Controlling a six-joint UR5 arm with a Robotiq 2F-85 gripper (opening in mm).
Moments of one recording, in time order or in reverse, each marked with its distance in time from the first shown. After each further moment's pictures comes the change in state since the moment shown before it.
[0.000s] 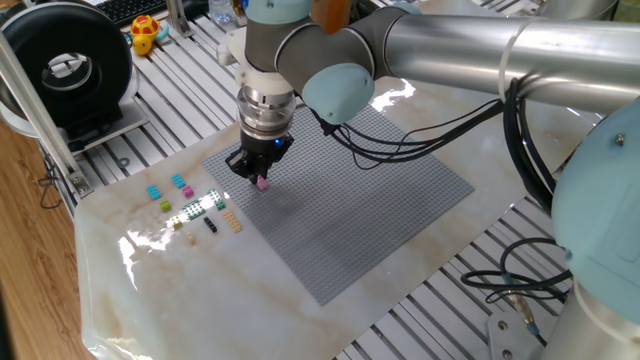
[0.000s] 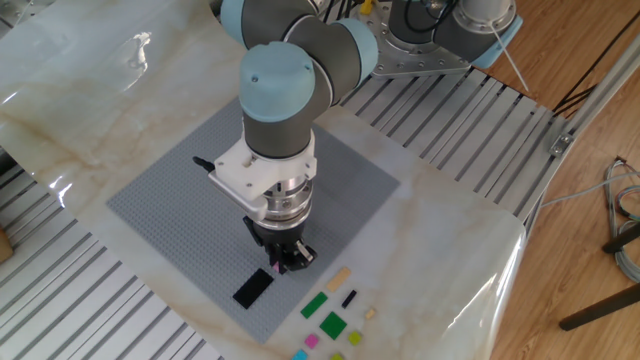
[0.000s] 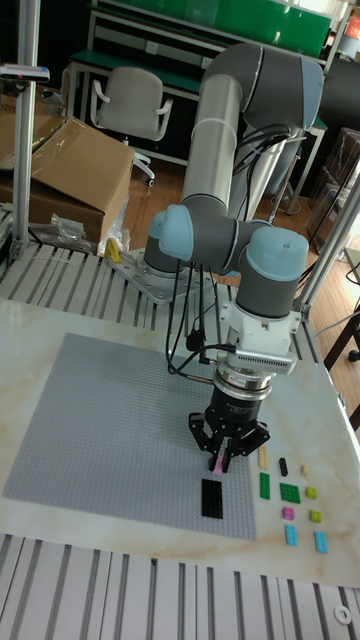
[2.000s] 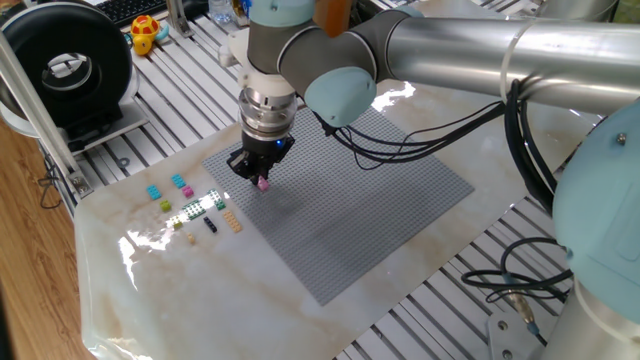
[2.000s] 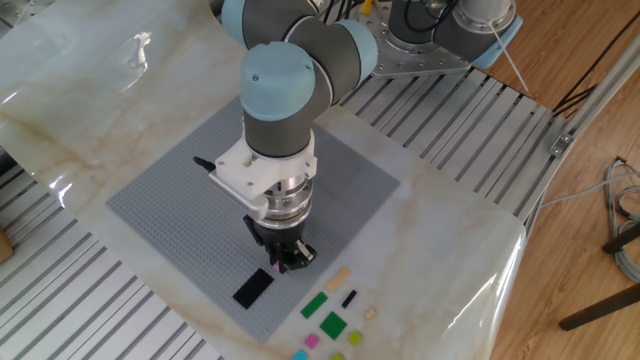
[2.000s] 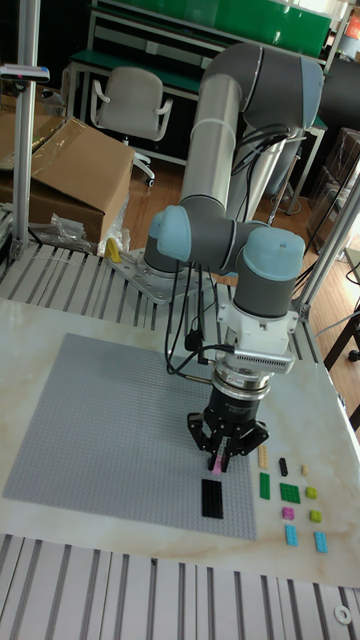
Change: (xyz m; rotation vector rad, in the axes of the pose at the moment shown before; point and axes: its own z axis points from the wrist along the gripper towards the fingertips) arm 0.001 -0.001 0.000 -0.011 -0.004 -0.018
